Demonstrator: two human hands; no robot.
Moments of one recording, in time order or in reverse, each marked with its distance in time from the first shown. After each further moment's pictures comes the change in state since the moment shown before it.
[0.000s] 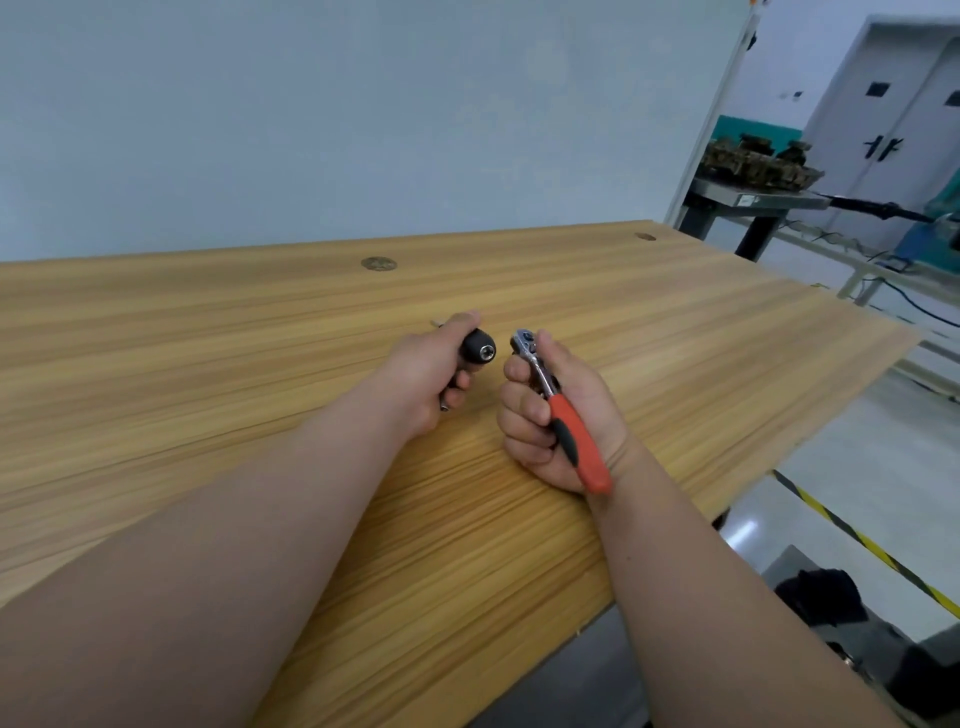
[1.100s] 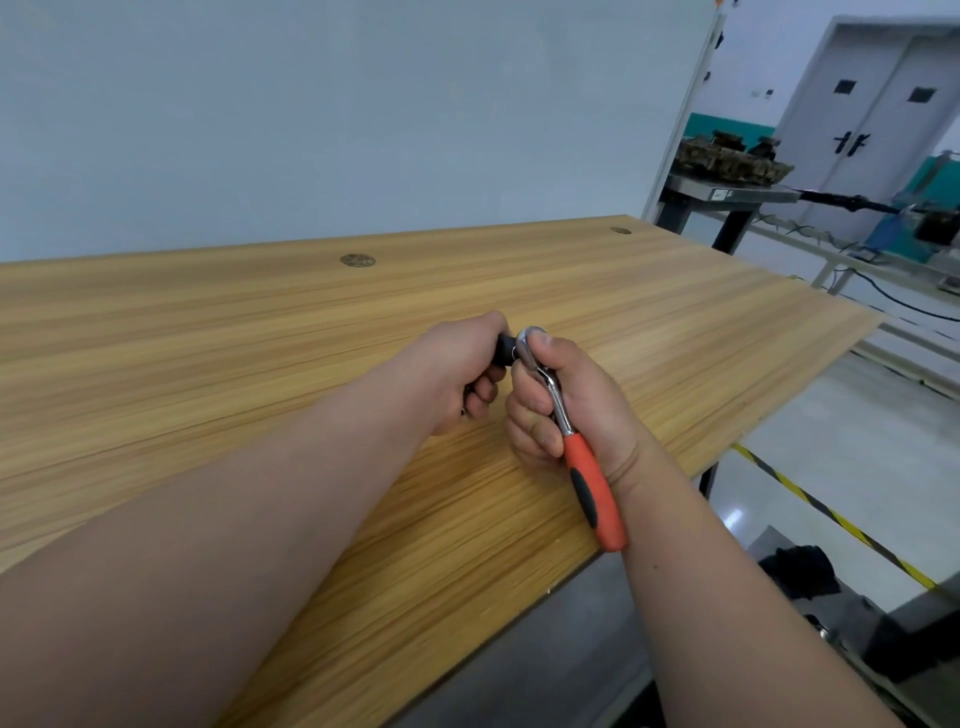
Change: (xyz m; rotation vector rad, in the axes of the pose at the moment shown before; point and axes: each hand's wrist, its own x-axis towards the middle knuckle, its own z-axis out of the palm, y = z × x) left_hand -0.038 0.007 0.038 0.274 -0.125 -0.113; right_hand -0.042 -0.009 0.014 -0.378 0.020 -0.112
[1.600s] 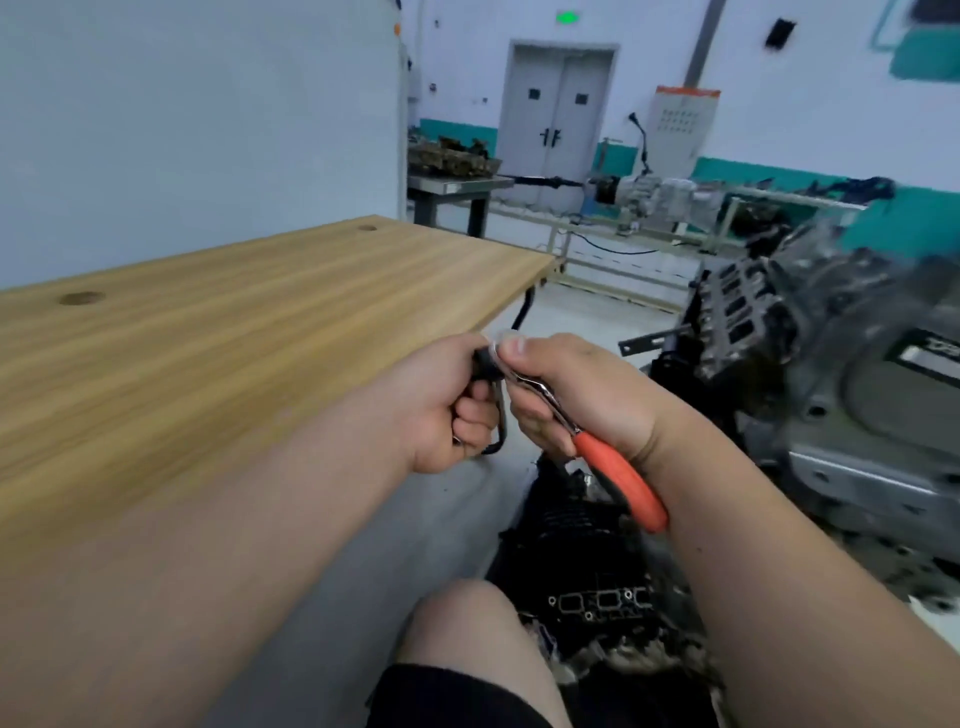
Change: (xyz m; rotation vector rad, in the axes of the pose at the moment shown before) left_hand -0.181 -0.031 0.145 -0.061 -0.693 -0.123; right_hand -0.276 -0.045 0.014 -0.551 0.473 -0.092
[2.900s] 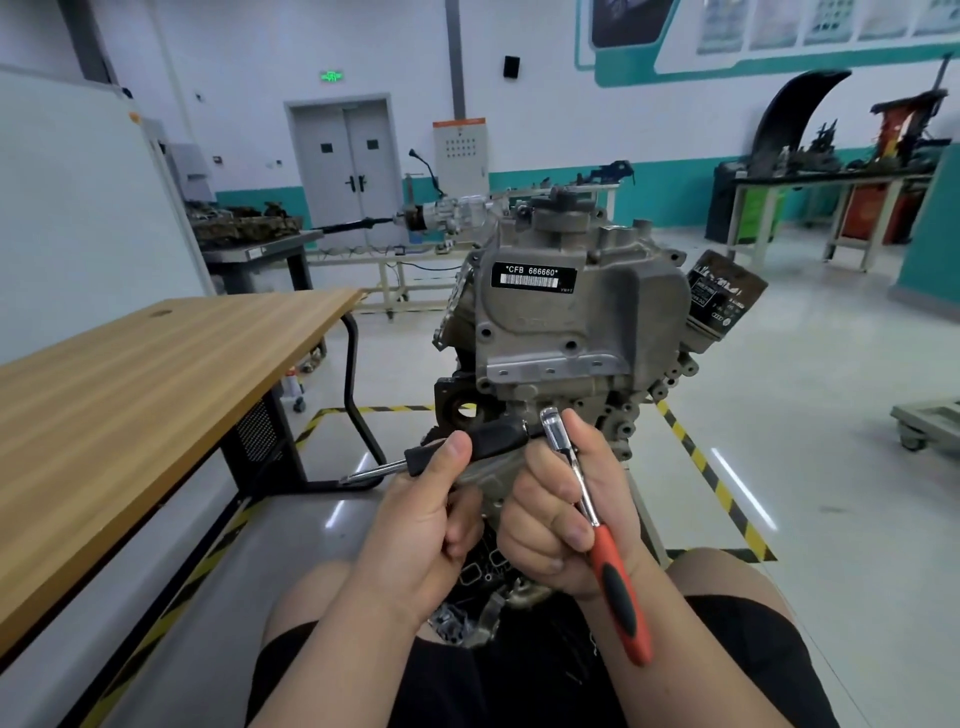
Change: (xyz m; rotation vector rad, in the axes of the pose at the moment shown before) left_hand -0.088 -0.166 0.140 -0.100 -0.398 0.358; right_hand -0.242 0.055 0.018 1.115 -0.095 -0.430
